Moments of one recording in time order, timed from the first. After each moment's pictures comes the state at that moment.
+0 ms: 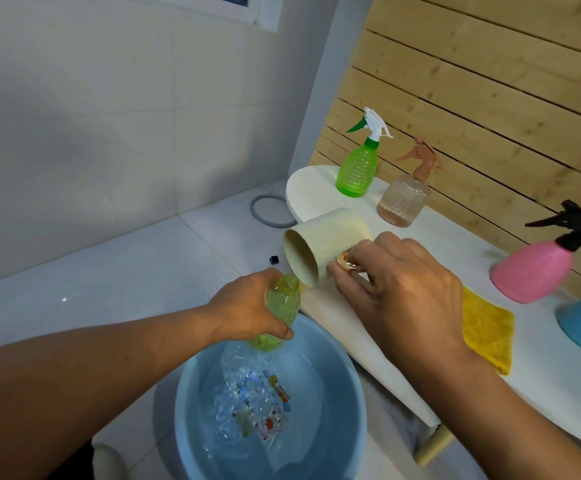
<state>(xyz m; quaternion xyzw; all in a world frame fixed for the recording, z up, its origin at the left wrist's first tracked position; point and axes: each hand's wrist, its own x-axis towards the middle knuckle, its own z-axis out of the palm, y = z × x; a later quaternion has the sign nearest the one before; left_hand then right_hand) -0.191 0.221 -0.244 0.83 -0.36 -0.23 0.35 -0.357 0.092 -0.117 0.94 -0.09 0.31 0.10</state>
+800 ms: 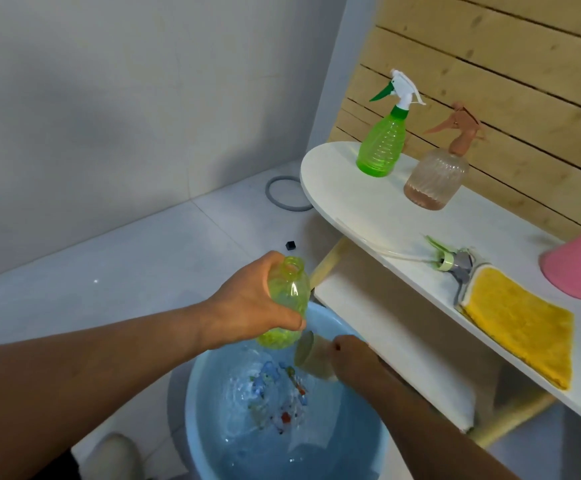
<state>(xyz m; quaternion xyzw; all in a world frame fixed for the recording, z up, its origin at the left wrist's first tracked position) -0.195 0.226 -0.239 0.78 -0.28 -0.27 0.49 -0.318 0.020 -0.361 0.89 -0.35 -0.17 -0.24</state>
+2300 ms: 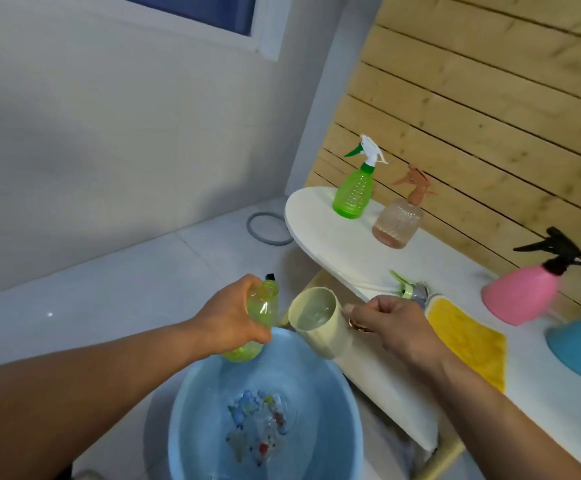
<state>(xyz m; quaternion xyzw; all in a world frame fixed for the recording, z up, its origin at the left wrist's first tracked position) -0.182 0.240 -0.238 0.81 -0.27 -0.24 0.46 -0.345 0.033 -0.163 0.81 -0.32 0.11 -0.48</state>
